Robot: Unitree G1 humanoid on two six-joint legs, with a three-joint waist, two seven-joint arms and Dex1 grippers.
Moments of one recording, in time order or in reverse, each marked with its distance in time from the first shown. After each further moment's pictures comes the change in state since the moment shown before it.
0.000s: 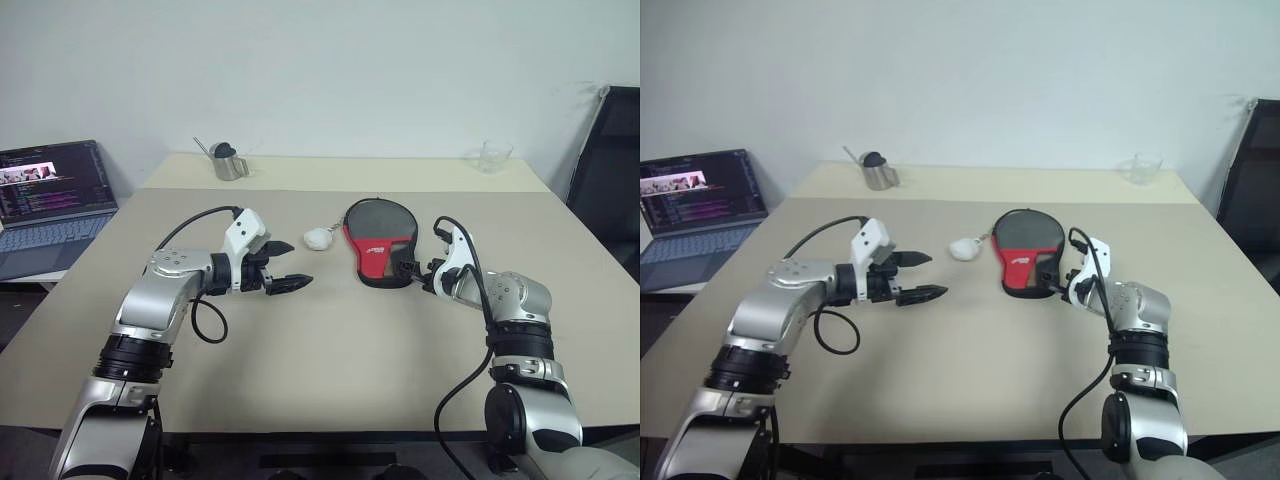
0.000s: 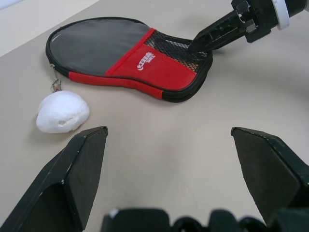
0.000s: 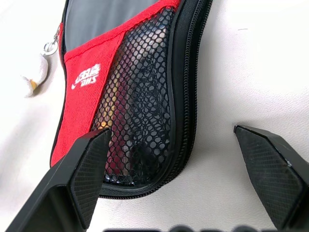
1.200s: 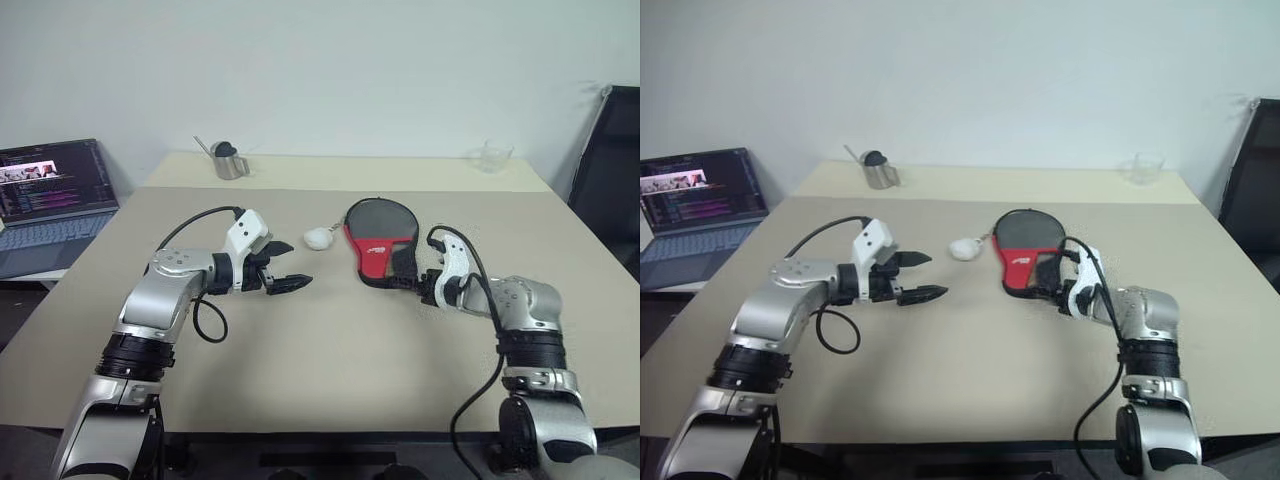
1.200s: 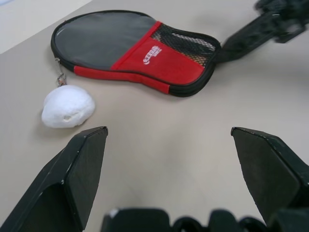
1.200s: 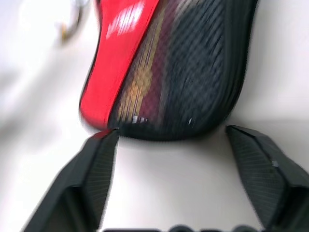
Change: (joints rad) left arm -0.010 -0.006 -0.015 0.011 0.030 -0.007 0.008; right arm 0.092 -0.140 0.150 -0.216 0.082 0.246 0.198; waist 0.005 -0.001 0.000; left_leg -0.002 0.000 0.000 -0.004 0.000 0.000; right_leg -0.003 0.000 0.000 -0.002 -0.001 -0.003
